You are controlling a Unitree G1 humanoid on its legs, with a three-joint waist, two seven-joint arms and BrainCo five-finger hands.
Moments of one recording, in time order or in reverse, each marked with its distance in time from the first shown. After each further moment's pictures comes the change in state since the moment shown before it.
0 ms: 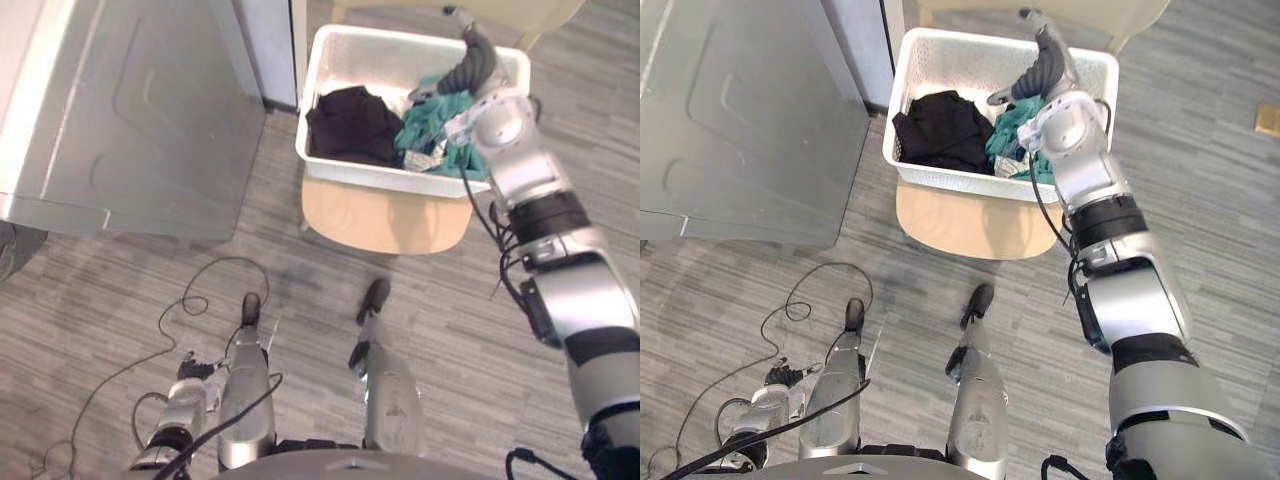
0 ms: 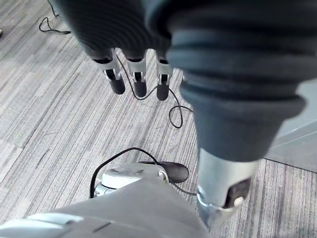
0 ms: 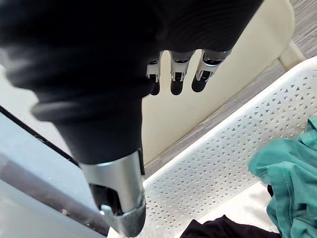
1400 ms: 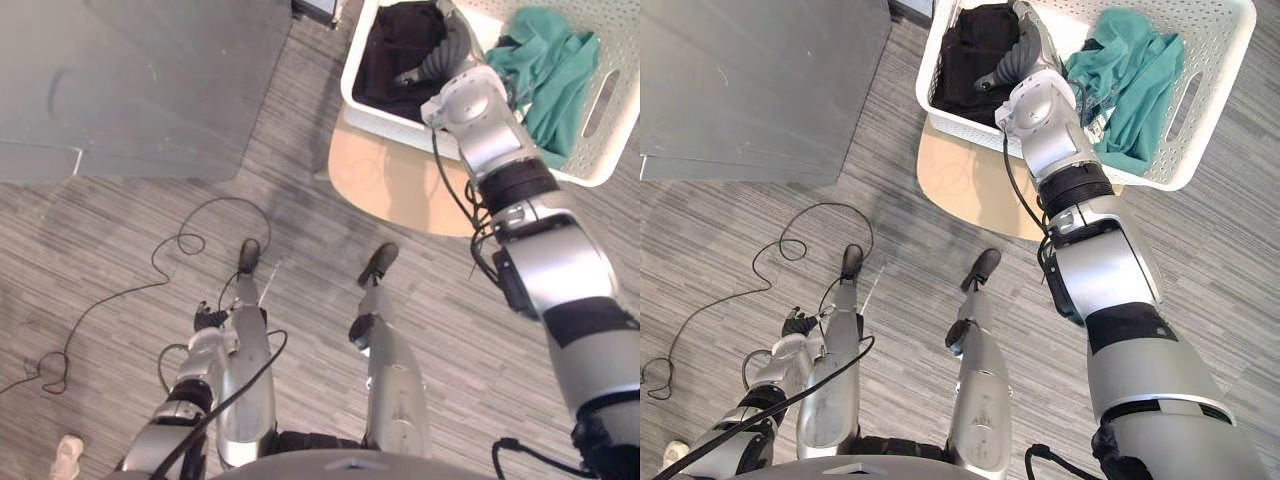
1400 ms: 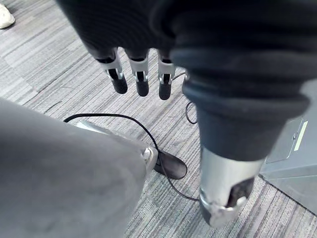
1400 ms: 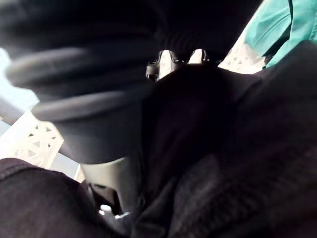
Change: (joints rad) left arm -0.189 -0.036 -0.032 -0.032 -0.234 -0.039 0.103; right arm -0.158 0.130 0.050 0.215 -0.039 0.067 -0.042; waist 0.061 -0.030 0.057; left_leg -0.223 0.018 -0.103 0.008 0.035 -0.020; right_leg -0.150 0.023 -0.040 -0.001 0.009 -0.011
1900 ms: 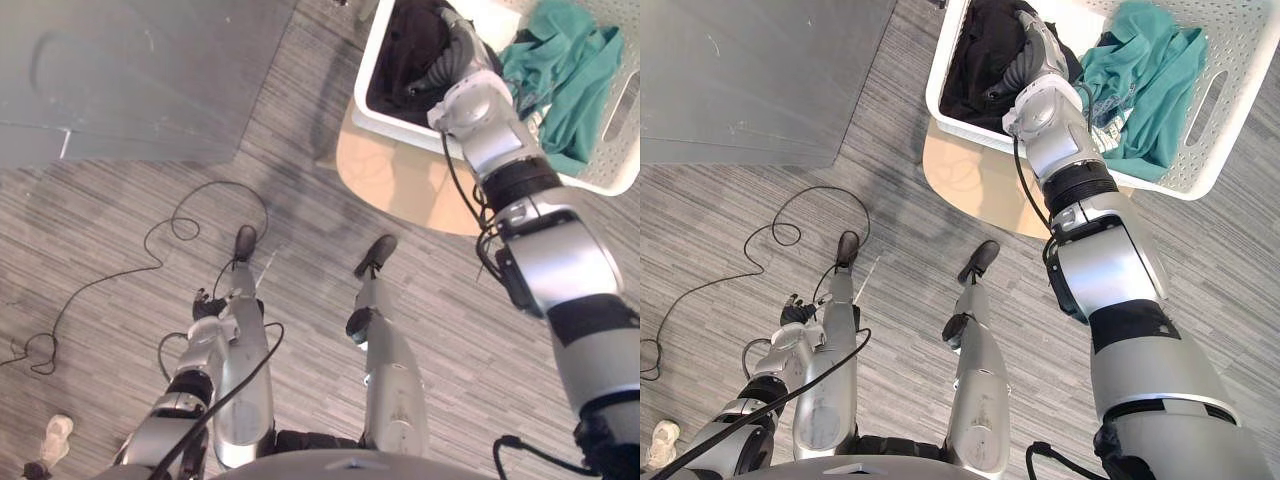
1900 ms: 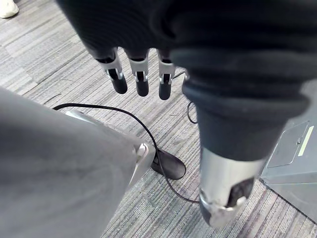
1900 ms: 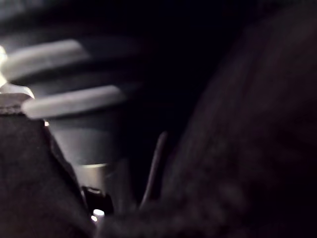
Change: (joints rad) left arm -0.034 0.004 -0.002 -0.023 -0.022 -0.020 0.019; right arm -0.029 -0.017 0.055 0.073 -0.039 0.001 0.007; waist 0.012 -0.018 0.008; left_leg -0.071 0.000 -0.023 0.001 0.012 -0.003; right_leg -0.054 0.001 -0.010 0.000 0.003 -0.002
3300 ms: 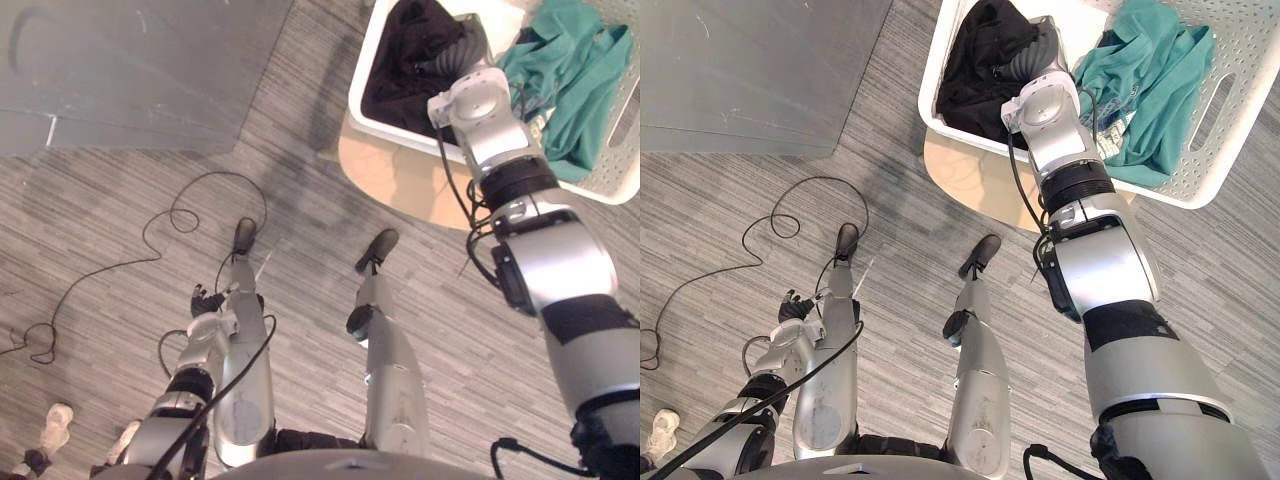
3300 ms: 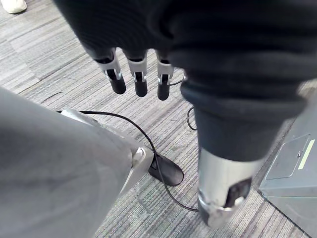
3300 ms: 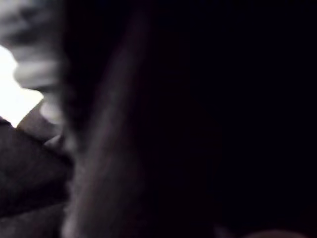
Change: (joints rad) left arm -0.002 -0.018 0.009 -0.022 -0.048 -0.013 0.023; right arm 0.012 0.054 -0.175 0.037 0.299 -0.015 -0.086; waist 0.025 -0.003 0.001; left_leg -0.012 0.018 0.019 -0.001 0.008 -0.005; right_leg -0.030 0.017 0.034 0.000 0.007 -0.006
